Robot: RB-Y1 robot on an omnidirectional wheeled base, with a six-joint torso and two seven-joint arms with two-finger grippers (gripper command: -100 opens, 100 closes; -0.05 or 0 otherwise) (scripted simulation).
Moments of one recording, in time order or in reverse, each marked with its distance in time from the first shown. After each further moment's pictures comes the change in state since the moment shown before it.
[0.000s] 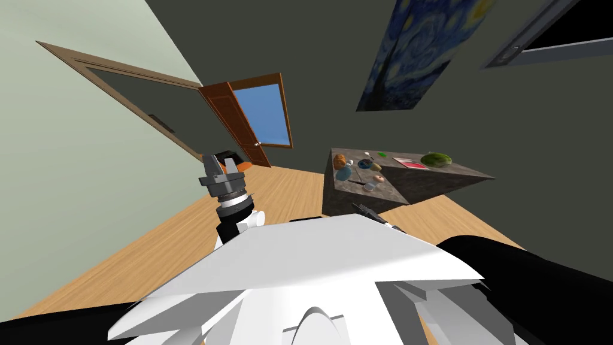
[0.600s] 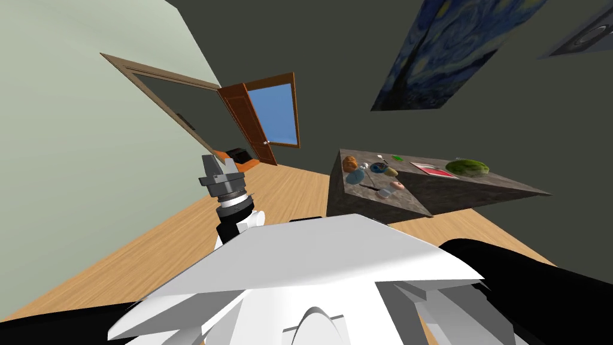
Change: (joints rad) left arm 0.000 0.000 0.000 0.000 0.000 0.000 0.000; right arm 0.142 -0.097 -0.030 0.108 0.065 -0.023 0.028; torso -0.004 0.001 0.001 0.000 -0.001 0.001
